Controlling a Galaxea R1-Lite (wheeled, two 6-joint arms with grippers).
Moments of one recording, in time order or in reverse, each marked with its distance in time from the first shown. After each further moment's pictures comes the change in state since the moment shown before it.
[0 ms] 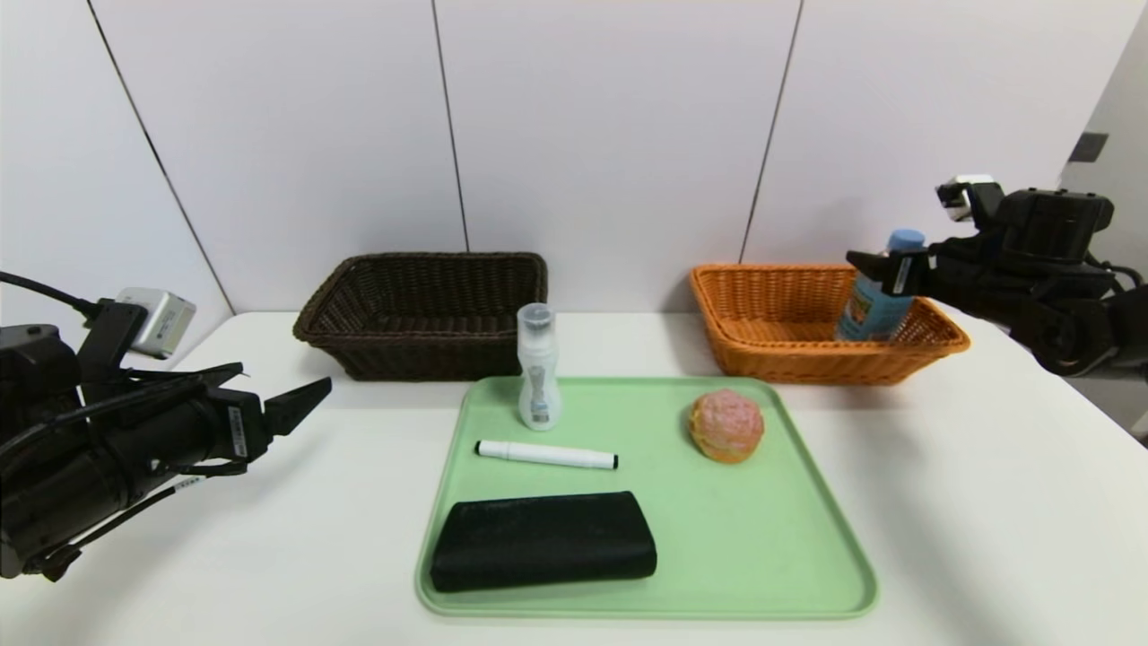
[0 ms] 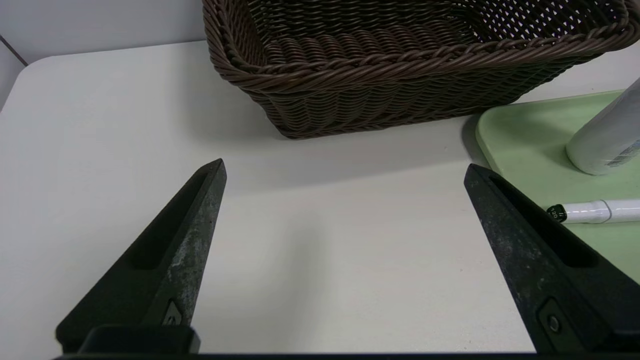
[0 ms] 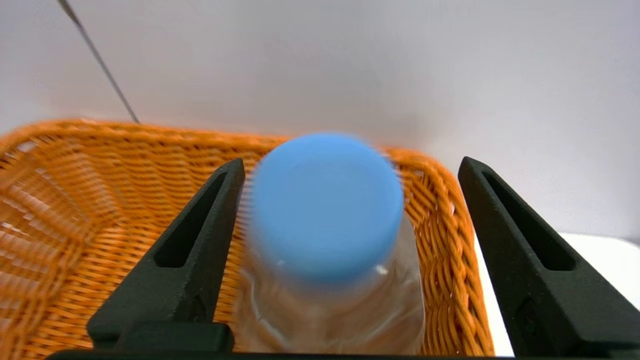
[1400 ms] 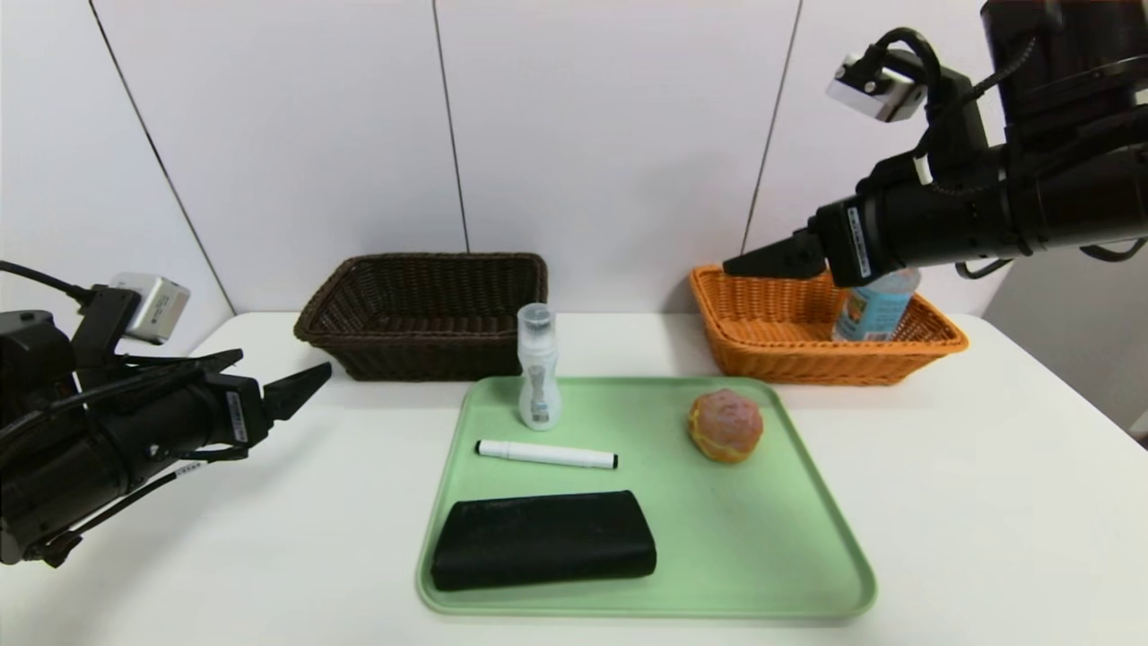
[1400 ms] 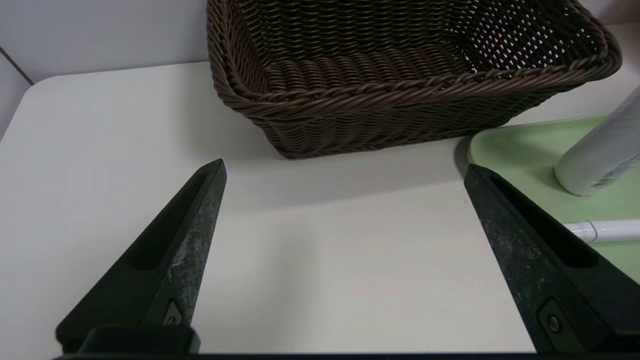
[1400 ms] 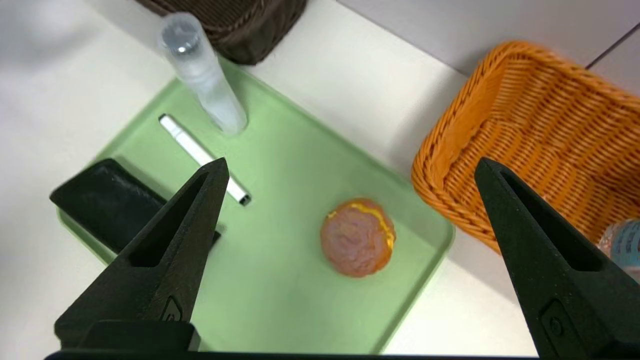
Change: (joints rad) left arm 0.000 0.000 -0.032 -0.001 -0.001 -0.016; right arm 0.530 -0.398 -0.328 1.120 -0.009 -0.069
